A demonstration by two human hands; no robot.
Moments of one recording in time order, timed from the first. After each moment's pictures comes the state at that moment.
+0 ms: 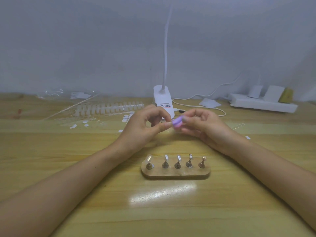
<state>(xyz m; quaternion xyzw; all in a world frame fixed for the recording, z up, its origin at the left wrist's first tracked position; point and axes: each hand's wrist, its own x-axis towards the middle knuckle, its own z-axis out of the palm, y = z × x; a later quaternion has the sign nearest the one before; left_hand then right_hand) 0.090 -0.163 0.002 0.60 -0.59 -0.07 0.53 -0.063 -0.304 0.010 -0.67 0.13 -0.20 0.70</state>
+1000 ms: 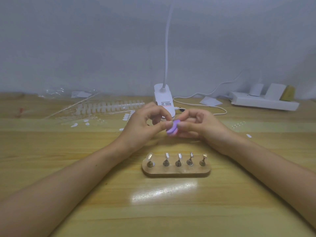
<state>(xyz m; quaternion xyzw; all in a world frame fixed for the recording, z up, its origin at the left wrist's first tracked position) 0.088 -0.160 0.004 0.62 -0.58 -0.07 0.52 -0.061 -0.302 0.008 -0.70 0.11 -0.17 0.69</state>
